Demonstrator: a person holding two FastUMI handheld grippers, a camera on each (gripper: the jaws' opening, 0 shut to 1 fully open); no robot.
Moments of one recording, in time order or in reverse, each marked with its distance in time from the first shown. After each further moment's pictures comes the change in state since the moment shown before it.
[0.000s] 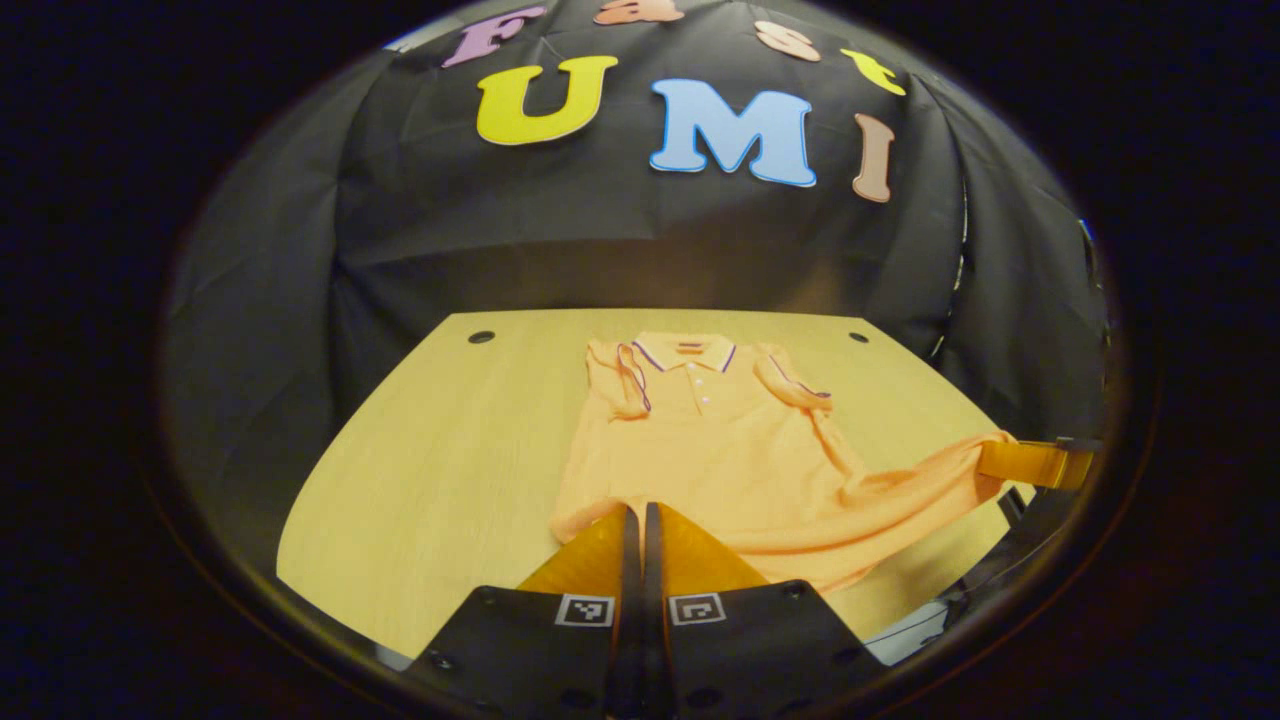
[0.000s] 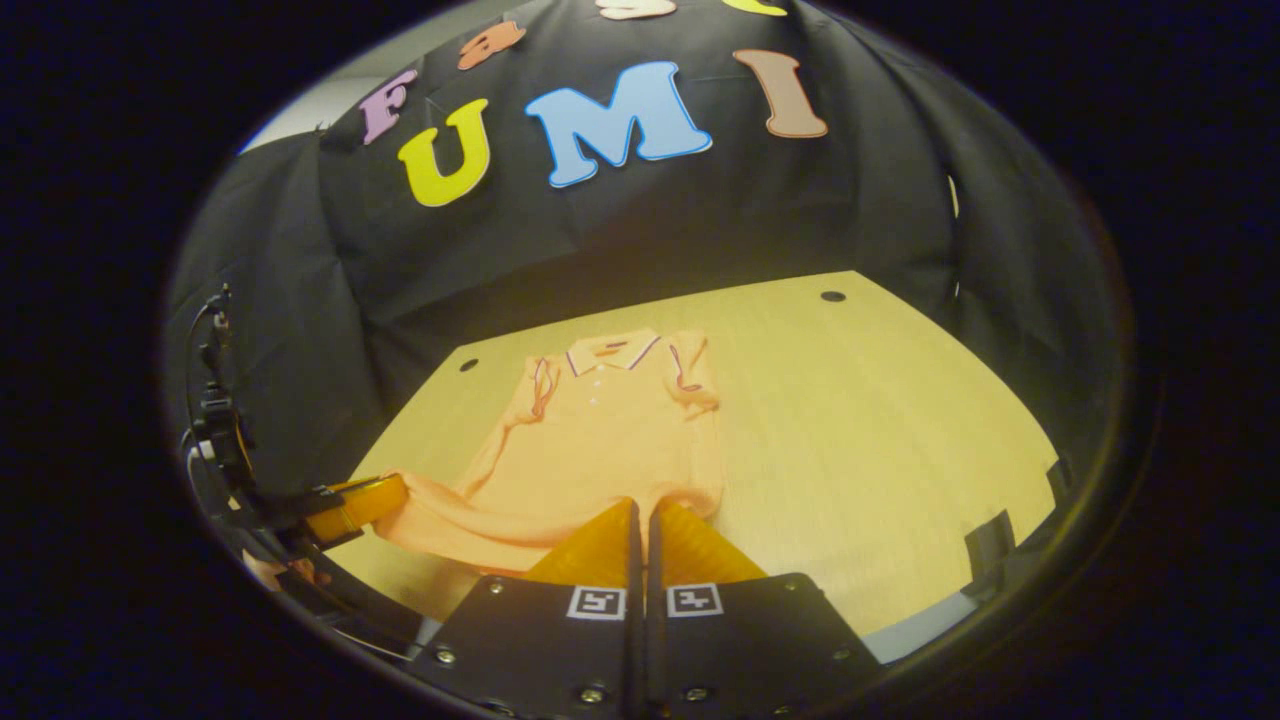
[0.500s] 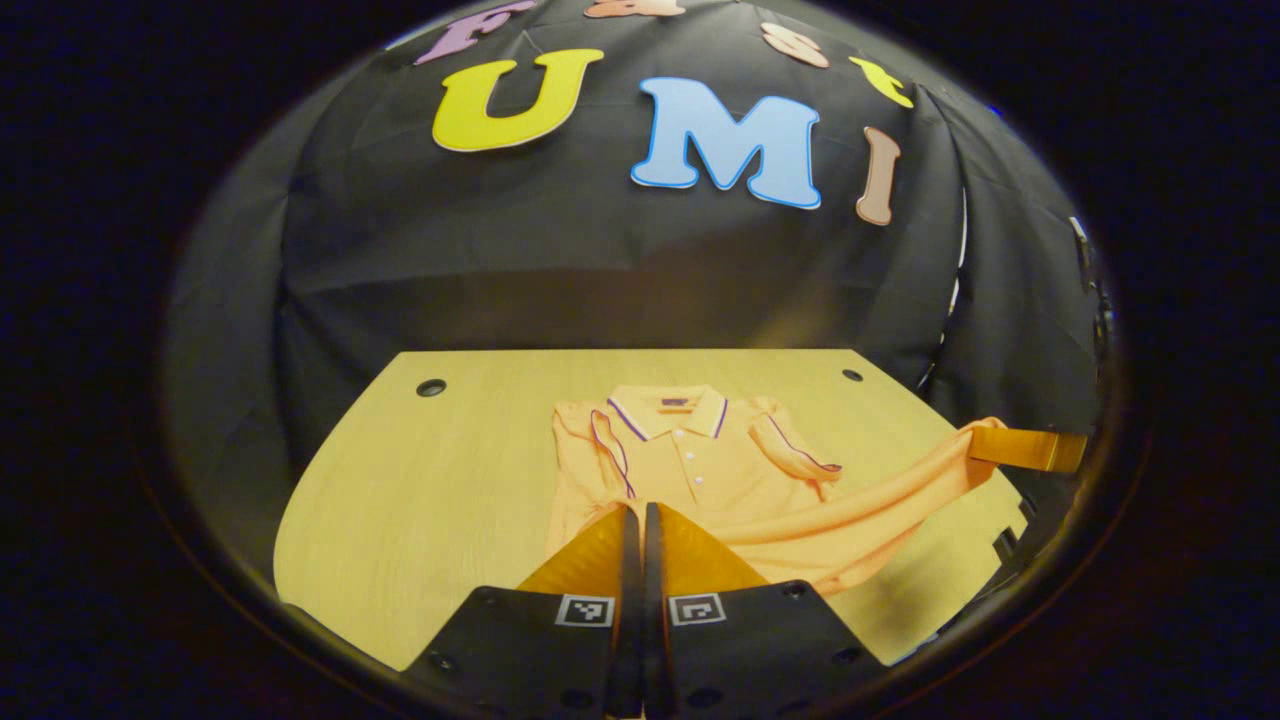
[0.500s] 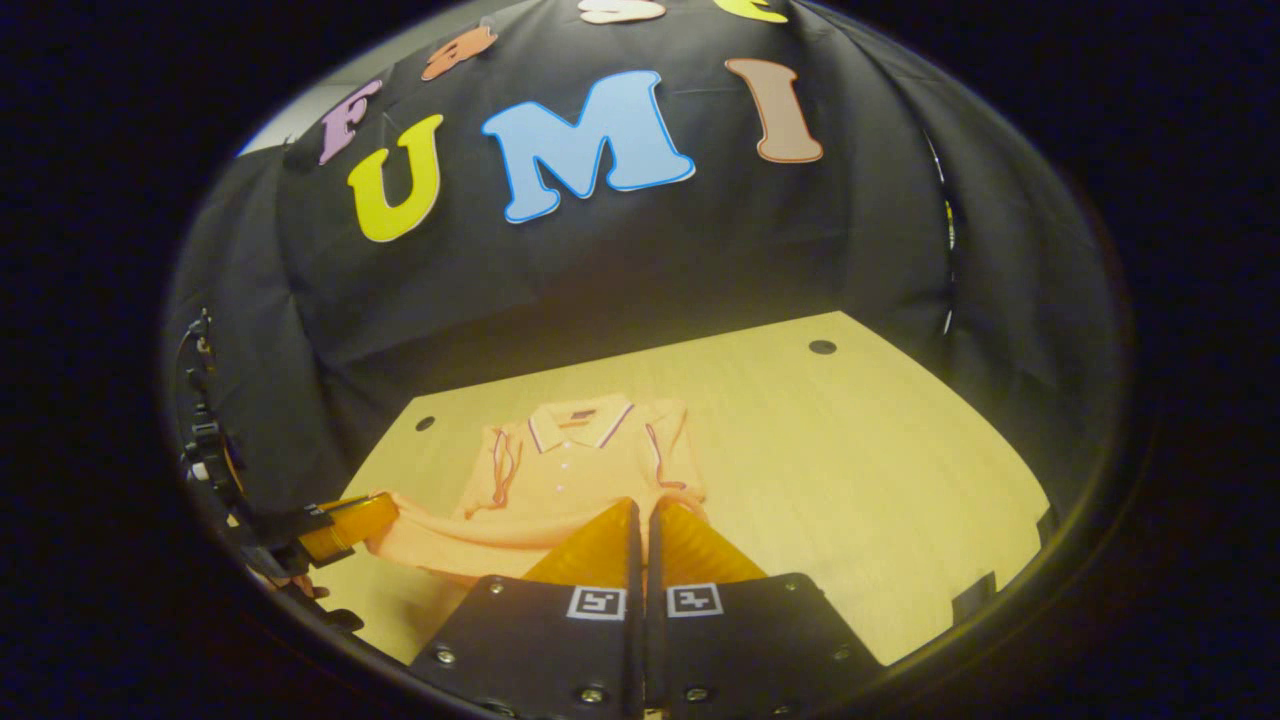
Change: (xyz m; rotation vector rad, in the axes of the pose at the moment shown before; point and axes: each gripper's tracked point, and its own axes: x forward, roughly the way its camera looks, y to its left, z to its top) left arm 0.101 0.001 0.085 0.030 -0.031 -0.107; right arm 0.069 -0.009 0.084 0.025 -0.070 -0.101
